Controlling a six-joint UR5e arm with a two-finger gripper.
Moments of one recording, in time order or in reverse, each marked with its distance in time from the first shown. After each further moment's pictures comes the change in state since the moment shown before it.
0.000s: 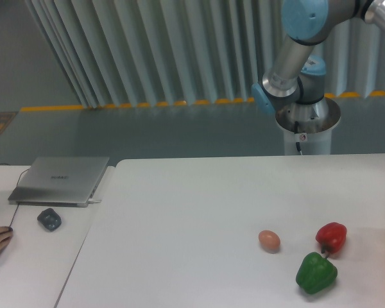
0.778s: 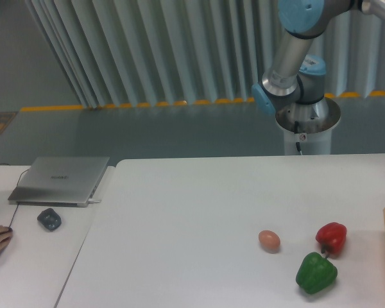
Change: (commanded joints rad) arm 0.005 0.025 0.055 -0.181 -0.063 0.003
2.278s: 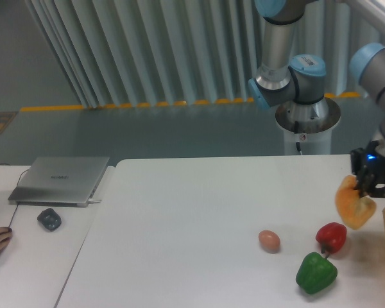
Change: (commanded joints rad) arm -0.290 0.121 -0.107 -0.210 0.037 -0.166
